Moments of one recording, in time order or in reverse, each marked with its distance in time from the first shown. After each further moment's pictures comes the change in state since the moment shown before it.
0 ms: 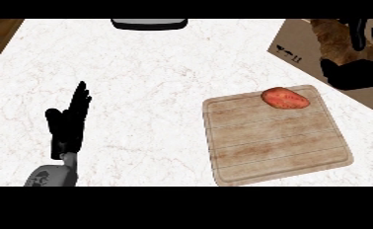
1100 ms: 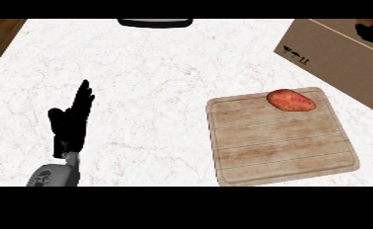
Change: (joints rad) left arm -0.005 -0.024 0.012 -0.013 -0.032 -0.028 0.004; right arm -0.187 -0.243 -0.230 1.034 0.050 -0.559 -0.638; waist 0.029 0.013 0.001
